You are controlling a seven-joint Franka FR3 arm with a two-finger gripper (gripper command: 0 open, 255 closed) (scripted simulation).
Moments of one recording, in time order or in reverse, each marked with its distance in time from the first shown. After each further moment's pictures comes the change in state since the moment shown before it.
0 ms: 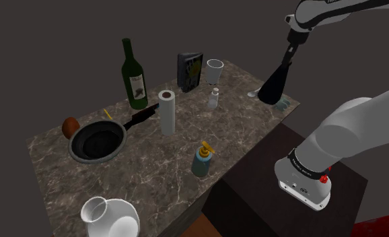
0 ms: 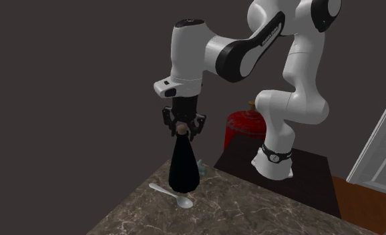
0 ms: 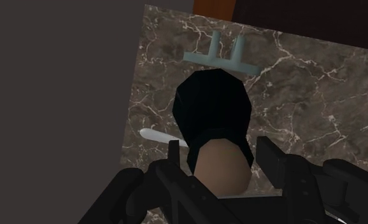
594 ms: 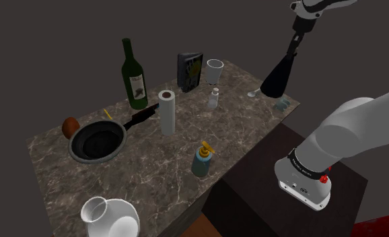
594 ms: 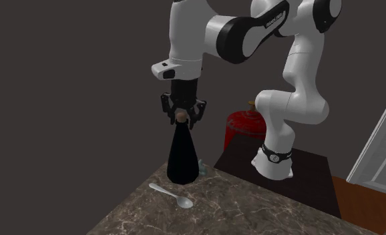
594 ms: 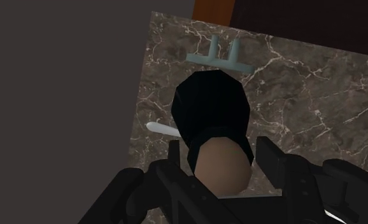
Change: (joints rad) arm 0.005 -0.037 0.029 0.092 0.016 -0.128 -0.013
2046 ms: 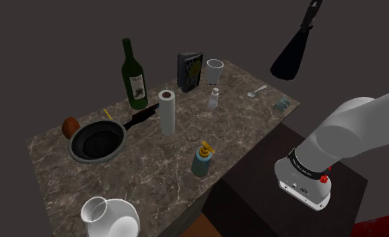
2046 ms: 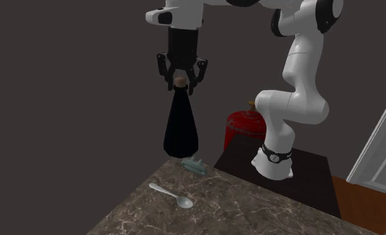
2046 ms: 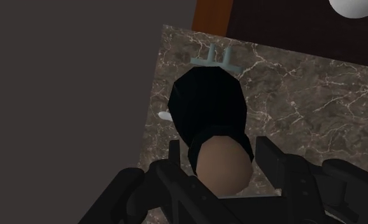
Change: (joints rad) arm 0.017 -0.007 0.051 0.289 0.042 -0.295 -0.046
